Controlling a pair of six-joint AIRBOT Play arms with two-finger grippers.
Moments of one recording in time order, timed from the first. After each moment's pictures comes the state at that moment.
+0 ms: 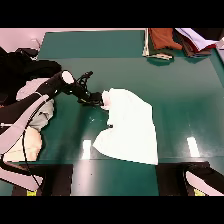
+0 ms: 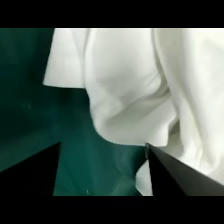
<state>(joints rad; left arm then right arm) -0.35 -1.62 1.28 0.94 -1.05 -1.52 0.08 -1.03 1.73 -0.89 1.21 1.22</state>
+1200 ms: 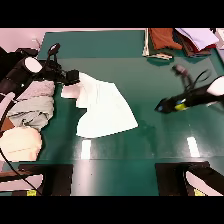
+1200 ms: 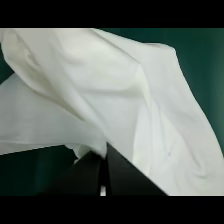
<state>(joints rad) -0.14 -1.38 1.30 1.09 -0.91 -1.54 0.08 -1.02 0.86 -1.05 1.24 1.36</state>
